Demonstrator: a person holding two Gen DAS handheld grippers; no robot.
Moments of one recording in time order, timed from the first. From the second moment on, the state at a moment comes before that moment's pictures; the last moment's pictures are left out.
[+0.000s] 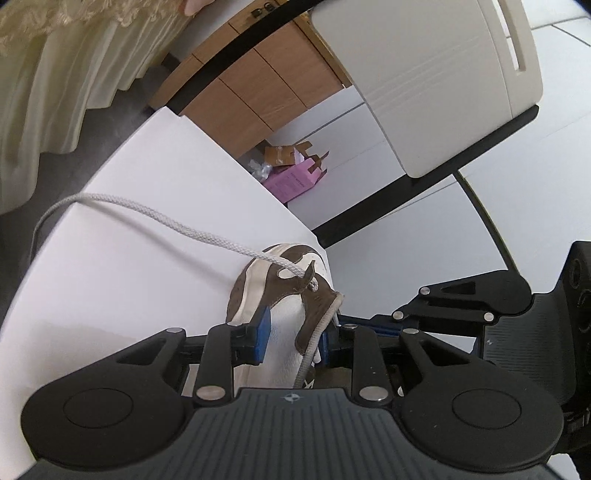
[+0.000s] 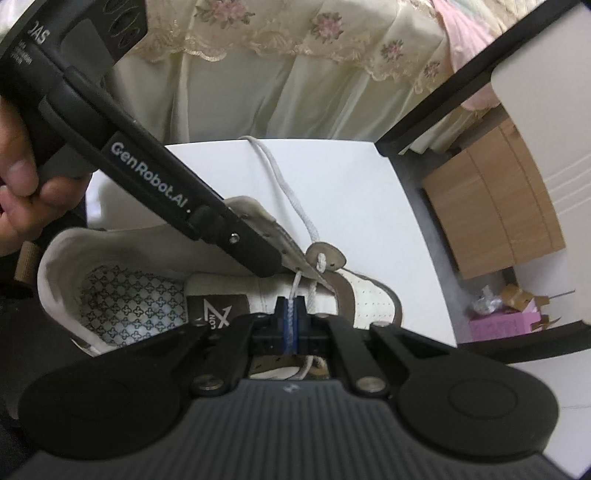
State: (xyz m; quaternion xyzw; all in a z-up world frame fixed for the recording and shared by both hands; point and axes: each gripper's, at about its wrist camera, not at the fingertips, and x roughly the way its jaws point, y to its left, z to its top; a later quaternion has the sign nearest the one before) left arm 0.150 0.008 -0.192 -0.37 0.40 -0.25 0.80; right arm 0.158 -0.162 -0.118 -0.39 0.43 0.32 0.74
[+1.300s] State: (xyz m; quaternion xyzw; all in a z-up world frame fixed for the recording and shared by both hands) left arm 0.154 0.004 -0.192 -0.36 0.40 -0.25 0.81; right arm 0.153 -0.177 -0.115 -0.28 0.42 0.30 0.81
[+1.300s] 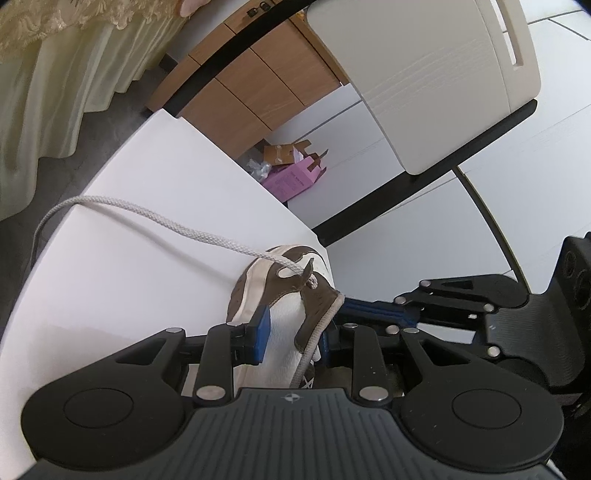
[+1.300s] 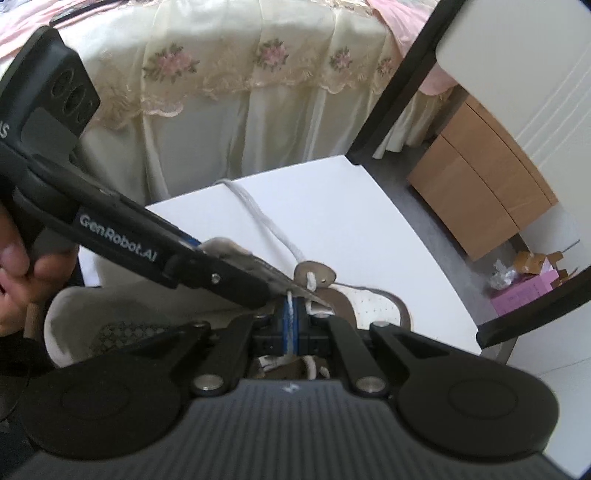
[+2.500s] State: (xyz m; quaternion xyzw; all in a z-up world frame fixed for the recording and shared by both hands) left arm 0.143 0.030 -0.176 -0.40 0.40 -0.27 0.78; right arm 0.160 -0.182 -0.113 -0.29 0.46 0.30 0.78
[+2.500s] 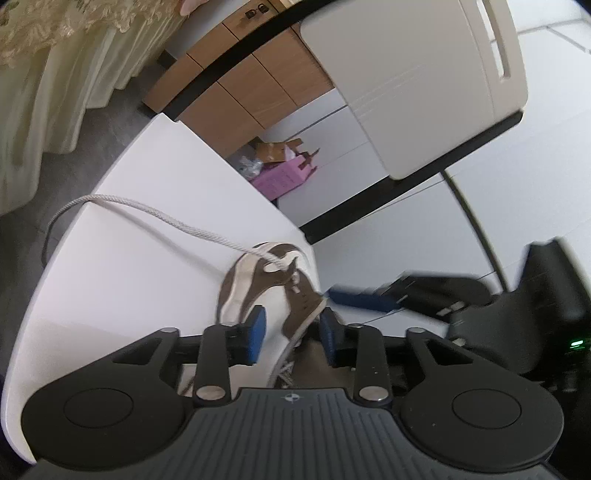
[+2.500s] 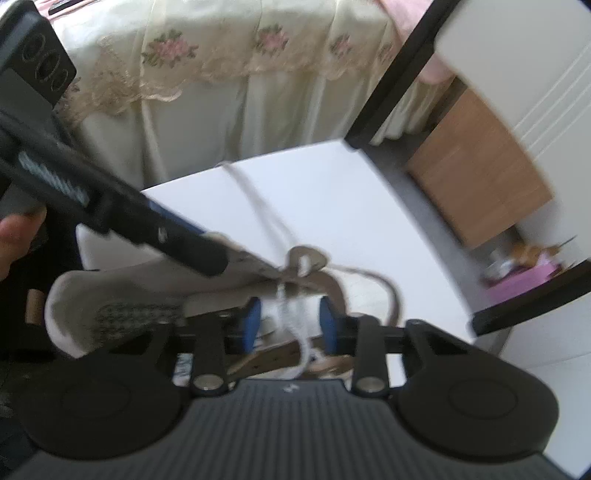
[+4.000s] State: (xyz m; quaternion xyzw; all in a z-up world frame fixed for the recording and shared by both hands) left arm 0.187 0.019 -0.214 -0.49 0.42 -0.27 0.72; right arm 0.163 -0.175 -0.081 -0.20 0.45 0.32 0.81
